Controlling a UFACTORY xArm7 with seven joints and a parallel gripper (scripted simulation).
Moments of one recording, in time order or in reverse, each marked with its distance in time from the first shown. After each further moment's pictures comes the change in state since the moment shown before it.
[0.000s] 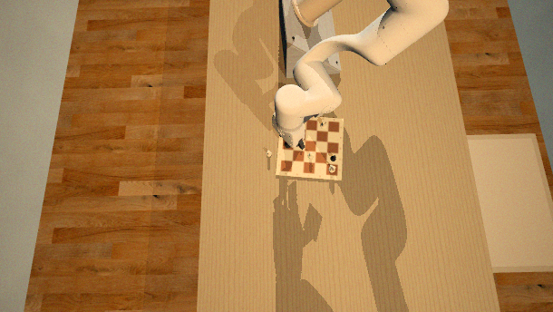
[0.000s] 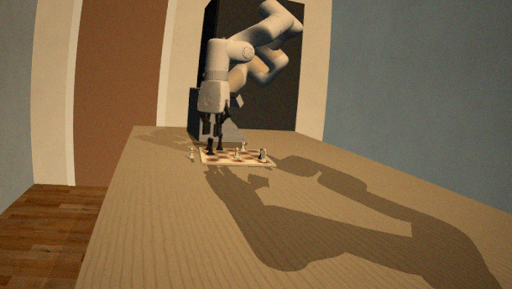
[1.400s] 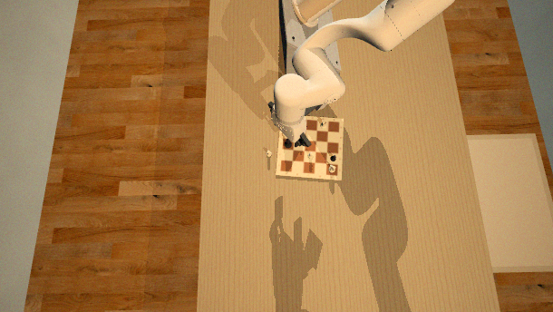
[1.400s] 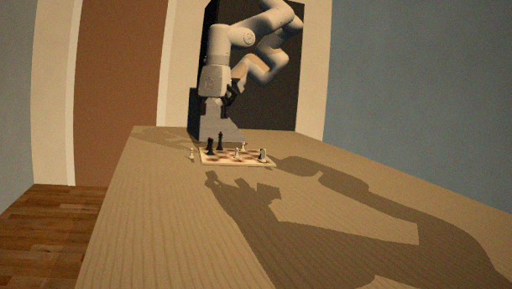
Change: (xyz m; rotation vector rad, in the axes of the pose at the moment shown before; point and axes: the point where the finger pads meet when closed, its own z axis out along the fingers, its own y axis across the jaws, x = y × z) arm 0.000 0.000 -0.048 0.002 0.002 -0.023
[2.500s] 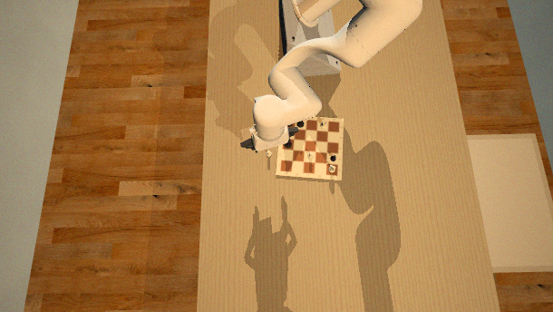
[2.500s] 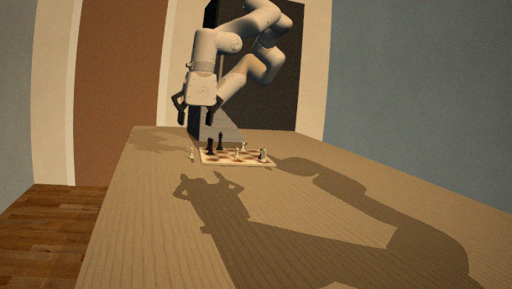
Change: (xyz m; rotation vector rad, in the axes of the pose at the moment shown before) arm -0.062 -0.017 0.024 0.055 0.019 -1.142
